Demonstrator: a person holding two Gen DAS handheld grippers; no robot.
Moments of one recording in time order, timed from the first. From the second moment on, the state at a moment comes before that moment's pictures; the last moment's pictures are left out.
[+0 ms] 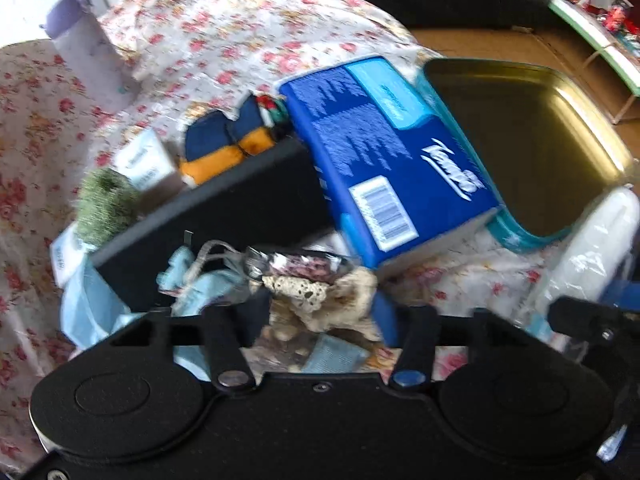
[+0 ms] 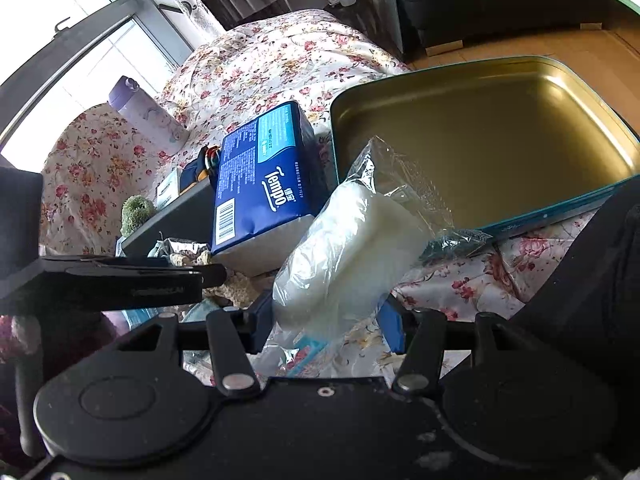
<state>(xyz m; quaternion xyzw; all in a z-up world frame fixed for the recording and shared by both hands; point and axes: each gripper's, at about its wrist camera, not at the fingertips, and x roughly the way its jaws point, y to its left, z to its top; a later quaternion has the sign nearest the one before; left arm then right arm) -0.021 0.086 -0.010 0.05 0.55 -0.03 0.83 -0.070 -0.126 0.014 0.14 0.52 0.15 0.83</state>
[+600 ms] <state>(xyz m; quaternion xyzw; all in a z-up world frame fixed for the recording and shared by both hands) -0.051 0.093 0.027 -0.02 0.50 0.00 0.87 -0.072 -0.147 0.032 0.15 0.49 0.15 0.84</state>
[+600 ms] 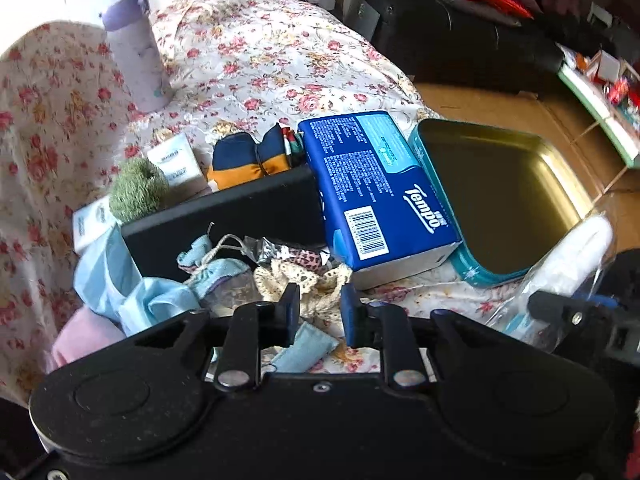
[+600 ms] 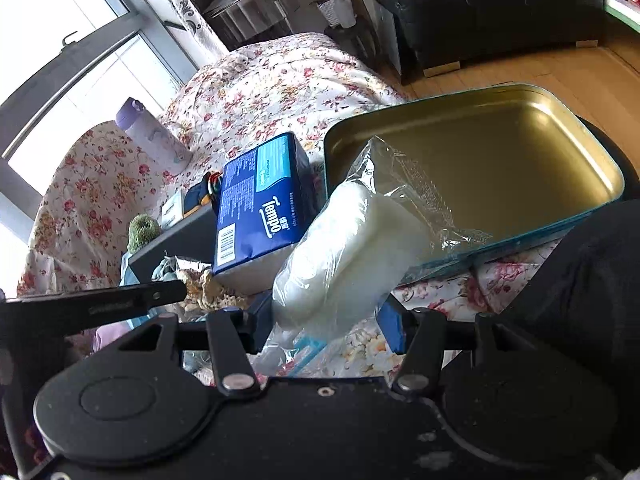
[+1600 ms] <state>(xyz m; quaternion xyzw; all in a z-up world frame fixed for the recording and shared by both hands) -0.043 0.086 0.010 -0.03 0.52 0.03 0.85 -0.071 -0.150 0.037 0.15 0.49 0.15 0.85</state>
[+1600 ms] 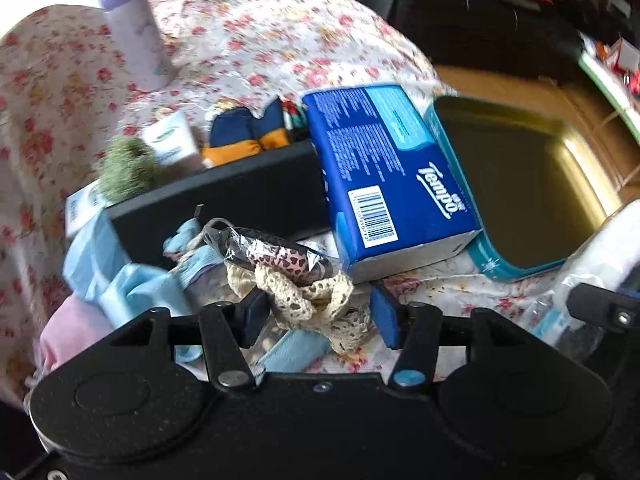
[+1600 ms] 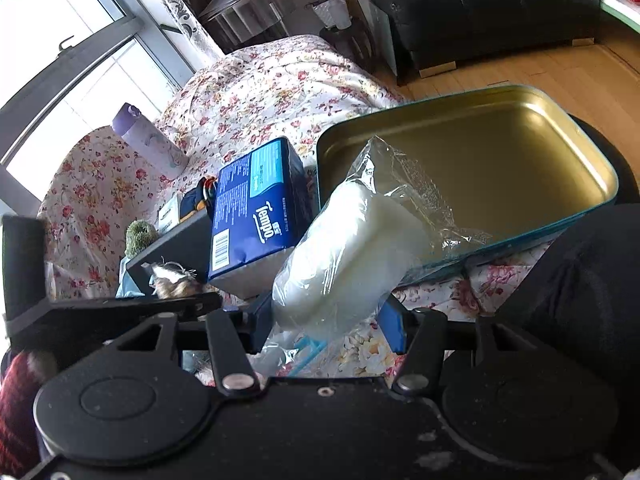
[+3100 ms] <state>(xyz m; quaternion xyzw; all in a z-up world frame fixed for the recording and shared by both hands) 0.040 -0.038 0.042 0.00 0.49 -0.08 0.87 0.036 -0.233 0.026 0.09 0.46 -0.04 0.88</state>
